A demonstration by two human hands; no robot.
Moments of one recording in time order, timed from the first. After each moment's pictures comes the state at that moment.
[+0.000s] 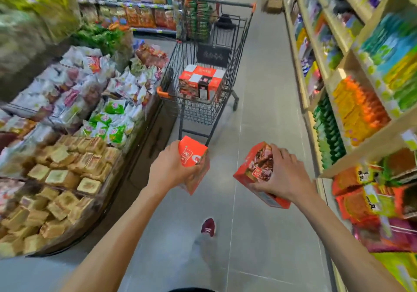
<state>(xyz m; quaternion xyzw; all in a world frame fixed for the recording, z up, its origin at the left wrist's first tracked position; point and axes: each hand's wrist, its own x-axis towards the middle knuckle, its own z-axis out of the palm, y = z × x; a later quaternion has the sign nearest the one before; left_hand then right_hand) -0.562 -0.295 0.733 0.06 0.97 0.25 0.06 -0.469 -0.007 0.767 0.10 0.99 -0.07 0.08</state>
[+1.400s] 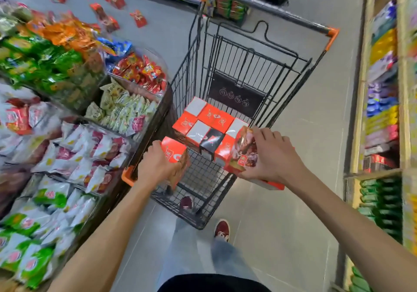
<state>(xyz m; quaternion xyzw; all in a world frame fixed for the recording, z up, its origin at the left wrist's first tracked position) -1.244 -0.185 0.621 -0.15 0.95 0.22 0.16 -1.242 0.114 0.741 -0.09 0.98 0.00 0.19</state>
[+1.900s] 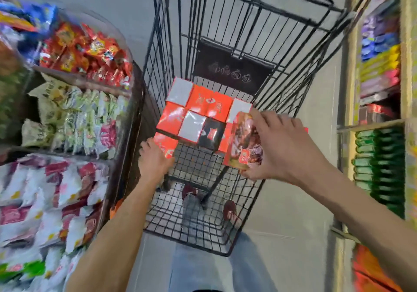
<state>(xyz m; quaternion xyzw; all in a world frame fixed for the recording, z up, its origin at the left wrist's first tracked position) -1.374 -0.217 0.445 -0.12 0.95 0.16 0.24 -1.349 0.060 0.691 -0.06 0.96 0.05 0.26</state>
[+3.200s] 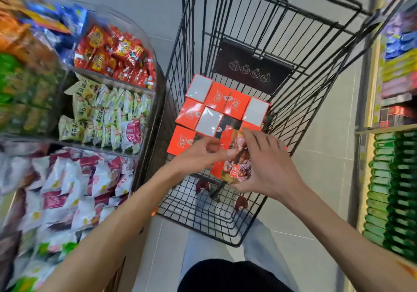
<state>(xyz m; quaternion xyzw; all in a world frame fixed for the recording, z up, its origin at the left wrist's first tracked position) -1.385 -0.188 0.591 -0.02 0.70 0.51 0.50 -1.327 0.006 0.655 -0.06 0.97 -0.06 0.24</state>
